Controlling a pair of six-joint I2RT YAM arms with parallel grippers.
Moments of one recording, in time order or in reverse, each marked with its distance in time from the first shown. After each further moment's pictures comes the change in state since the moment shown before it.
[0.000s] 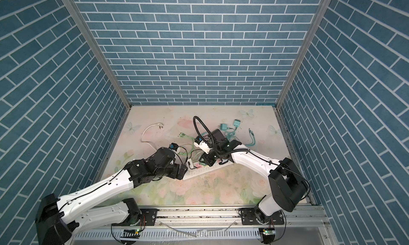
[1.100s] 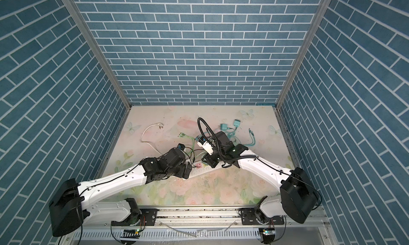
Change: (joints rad) left arm -0.039 0.171 0.027 0.090 -0.112 -0.030; right arm 0.004 -0.130 -0.086 0.029 0.074 0.053
